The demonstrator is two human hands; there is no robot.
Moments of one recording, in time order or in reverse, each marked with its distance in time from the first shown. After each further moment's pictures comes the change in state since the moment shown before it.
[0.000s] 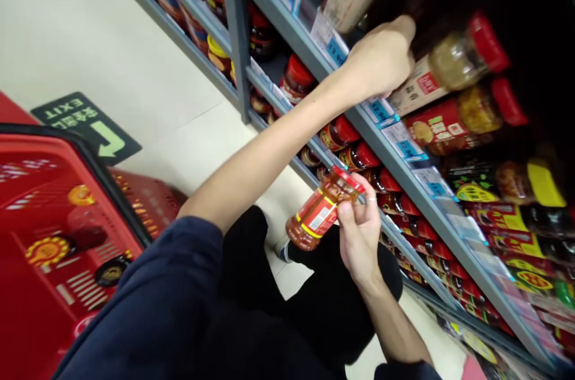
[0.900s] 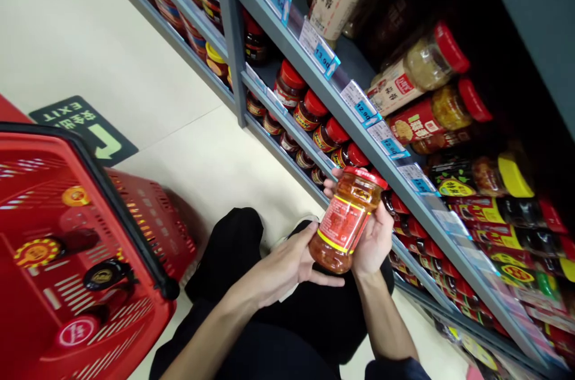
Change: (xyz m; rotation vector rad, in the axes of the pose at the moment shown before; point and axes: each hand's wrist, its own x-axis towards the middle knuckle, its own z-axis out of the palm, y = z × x) left_hand -0.296 -0.004 0.040 -1.549 -0.368 -0.869; right_hand -0.001 -0.020 -0.008 0.203 0.056 0.114
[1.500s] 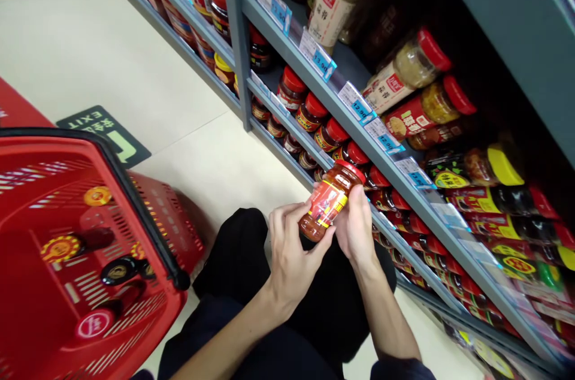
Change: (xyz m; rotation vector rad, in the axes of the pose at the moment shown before) left_hand 0.011 -0.031 0.009 1.324 0.918 1.140; right_hand 0.003 0.011 -0.002 -0.132 -0.052 0.088
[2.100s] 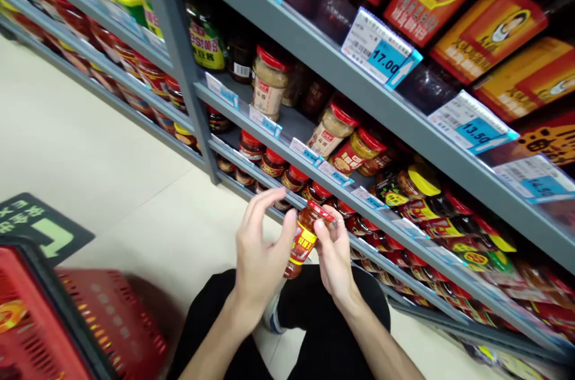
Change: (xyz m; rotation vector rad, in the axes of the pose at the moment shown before) left_hand 0.102 0.006 0.009 -0.356 -0.098 0.079; right_hand 0.011 0.008 -0.011 0.102 0.176 -0.185
